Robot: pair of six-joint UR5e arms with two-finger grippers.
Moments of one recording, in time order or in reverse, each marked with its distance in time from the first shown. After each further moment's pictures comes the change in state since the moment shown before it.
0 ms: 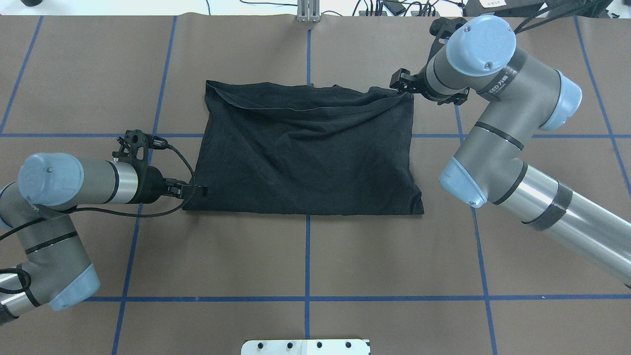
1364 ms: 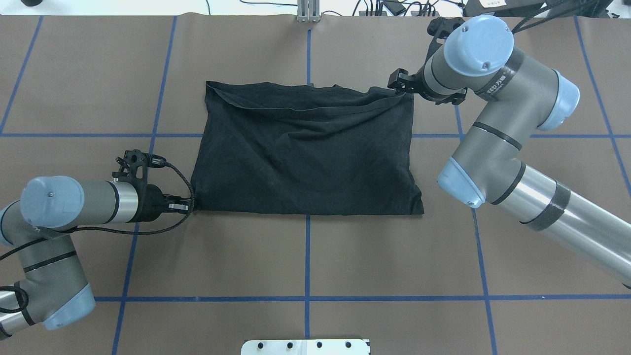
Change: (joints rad) left arm 0.051 0.023 0.000 -0.042 0.035 -0.071; right arm -0.004 0.006 -0.001 0.000 -0.001 -0.002
